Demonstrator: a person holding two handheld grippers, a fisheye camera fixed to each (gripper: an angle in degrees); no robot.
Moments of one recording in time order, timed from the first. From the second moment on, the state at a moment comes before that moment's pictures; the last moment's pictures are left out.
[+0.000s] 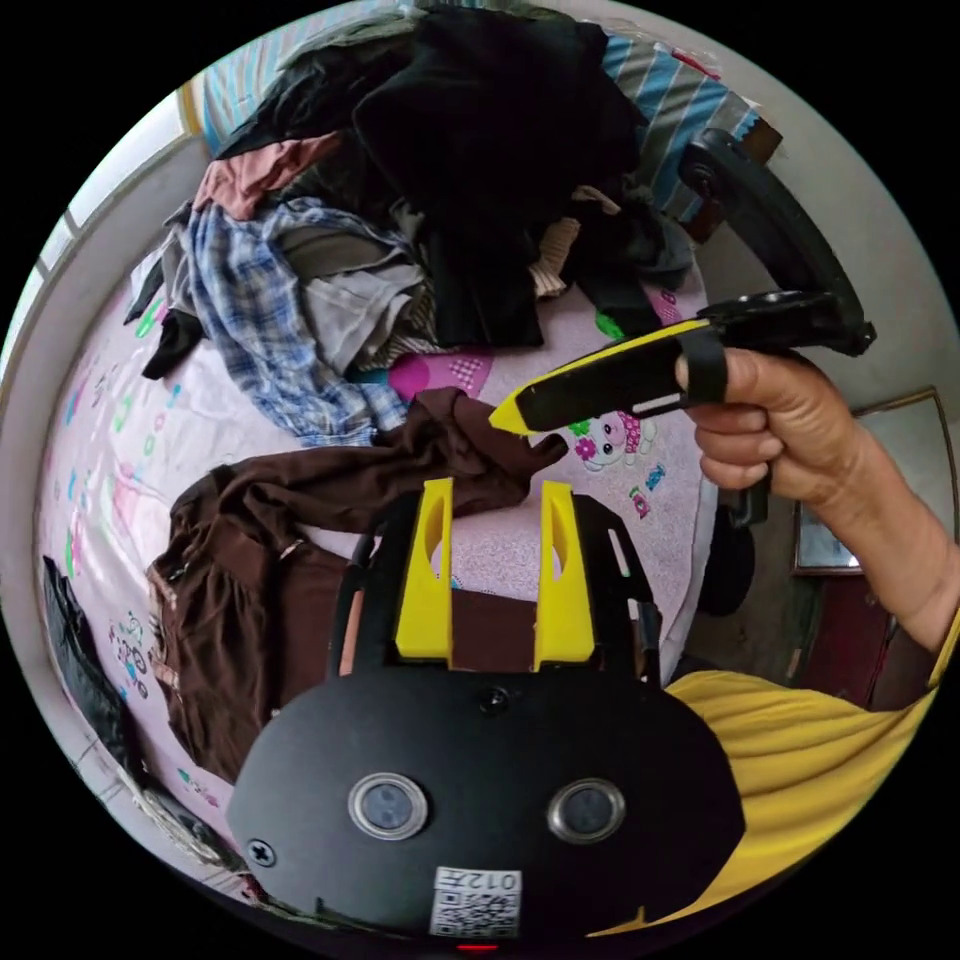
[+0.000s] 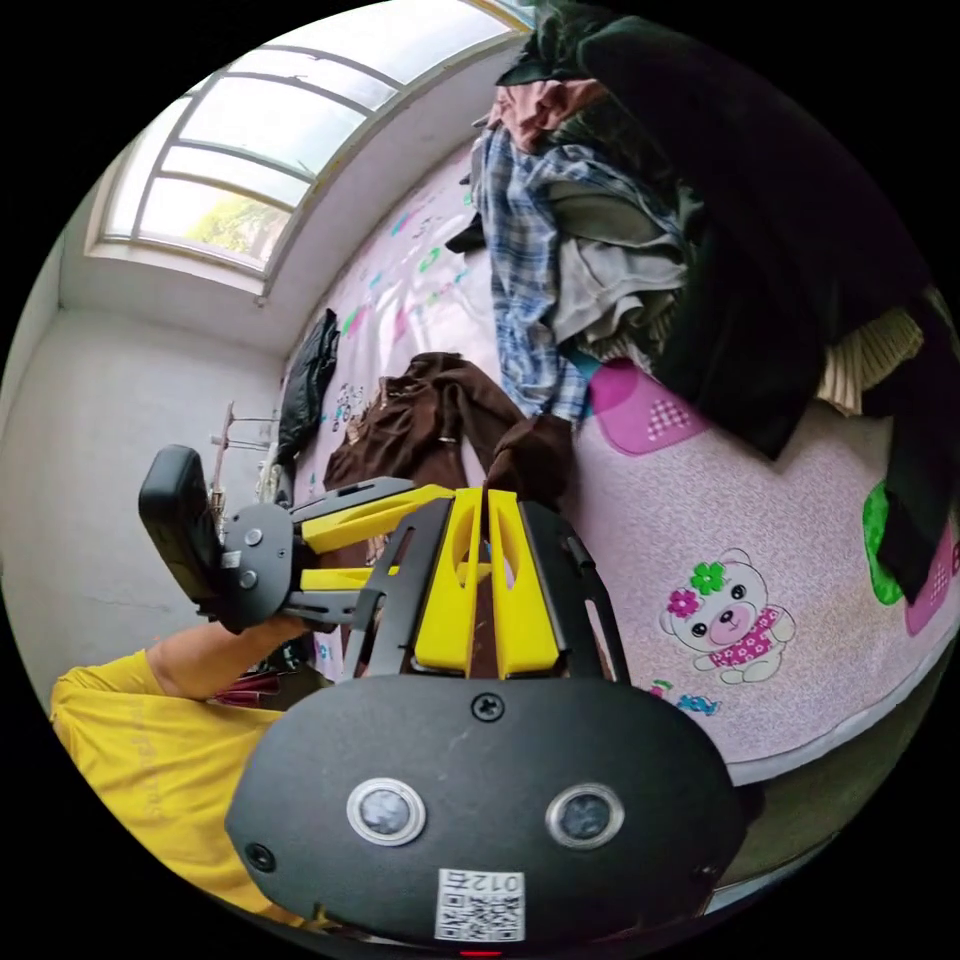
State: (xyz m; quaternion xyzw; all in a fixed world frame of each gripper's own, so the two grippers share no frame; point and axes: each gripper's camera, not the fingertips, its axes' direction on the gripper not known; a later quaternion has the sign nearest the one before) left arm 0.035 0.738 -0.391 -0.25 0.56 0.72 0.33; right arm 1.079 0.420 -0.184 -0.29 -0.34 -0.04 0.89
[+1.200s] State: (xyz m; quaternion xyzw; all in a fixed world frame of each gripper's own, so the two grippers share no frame) left arm 0.101 0.245 0.117 -0.48 0.68 0.34 0.44; right arm 0.779 0.442 -0.058 -0.29 -0.39 -0.12 0.87
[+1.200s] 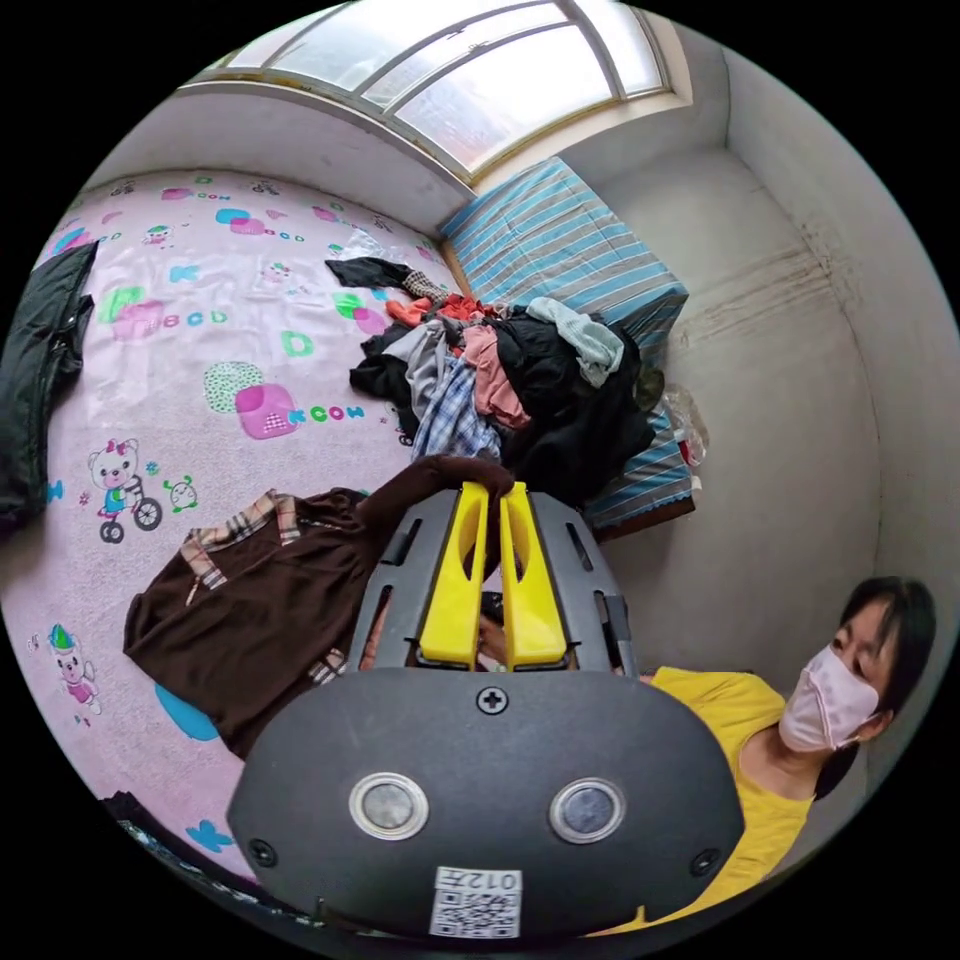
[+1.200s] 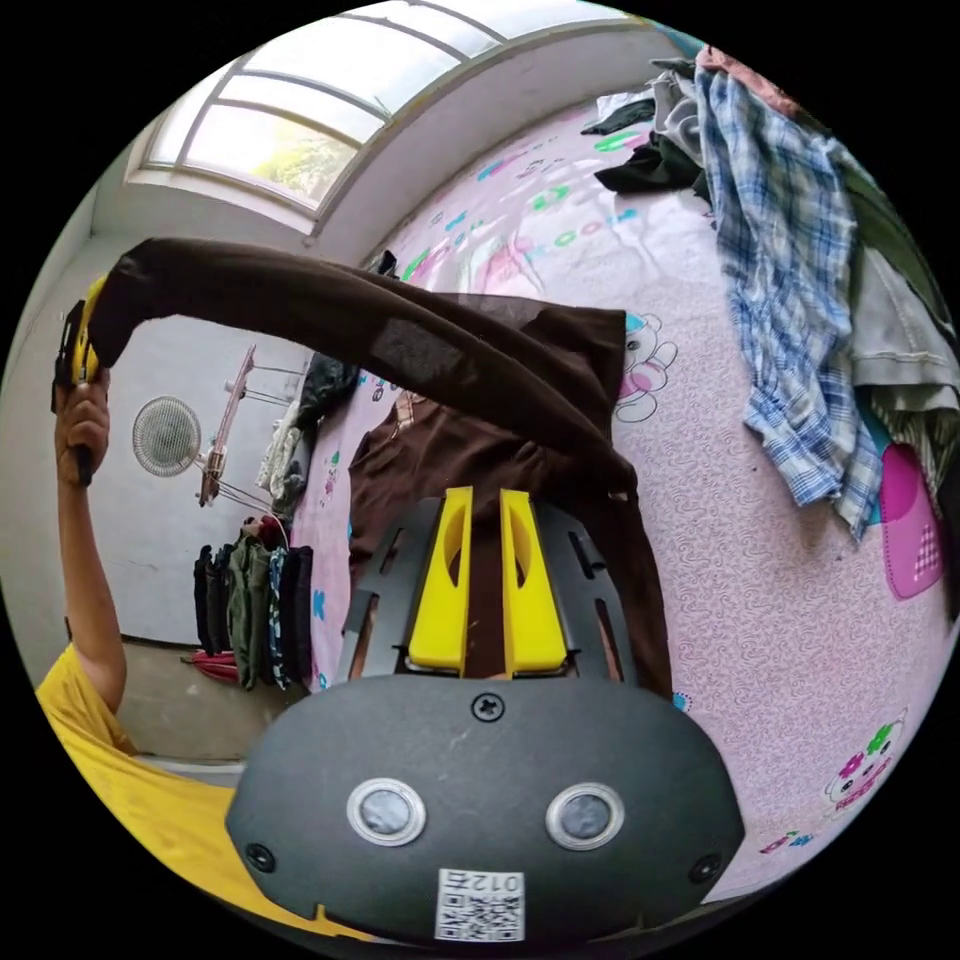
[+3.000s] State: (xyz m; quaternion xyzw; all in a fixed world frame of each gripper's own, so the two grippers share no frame) left arm -0.073 0.390 0.625 -0.69 0.45 0.27 0.49; right arm 0.375 0.141 0.053 -0.31 -0.18 -0.46 0.81
